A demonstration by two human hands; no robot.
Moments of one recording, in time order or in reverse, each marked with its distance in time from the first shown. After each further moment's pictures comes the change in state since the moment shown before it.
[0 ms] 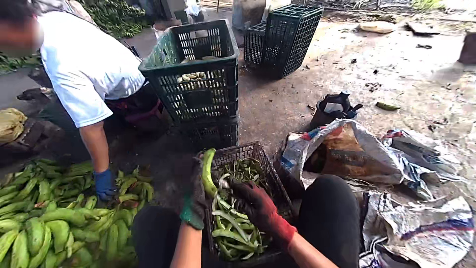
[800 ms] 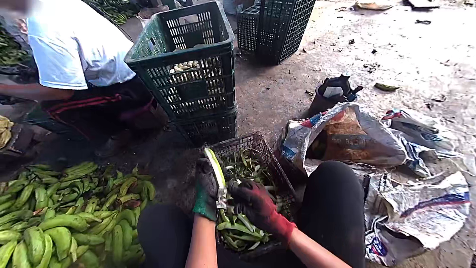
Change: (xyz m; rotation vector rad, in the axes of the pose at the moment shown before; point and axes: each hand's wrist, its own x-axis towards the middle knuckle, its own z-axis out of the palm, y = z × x) left_hand 0.004 -0.028 0.014 -0.109 -0.013 0.019; right_hand 0.000 0.016 0.024 -0.092 0.158 0.000
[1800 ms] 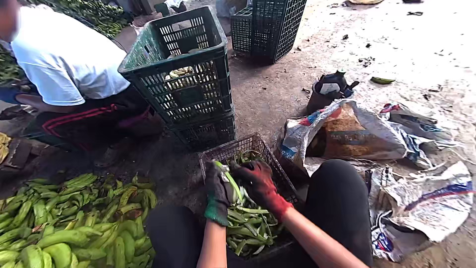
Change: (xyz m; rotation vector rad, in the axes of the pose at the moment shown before) left_hand -0.004 -0.024 0.026 0.246 0.212 -0.005; right_hand 0.035 0.006 -0.013 -0.230 0.107 0.031
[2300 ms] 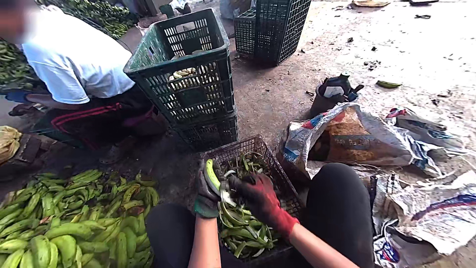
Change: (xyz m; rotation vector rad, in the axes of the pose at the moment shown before) left_hand 0.025 0.014 -0.029 -0.482 -0.205 -0.280; right_hand -0.025 0.005 0.008 0.049 0.001 -0.129
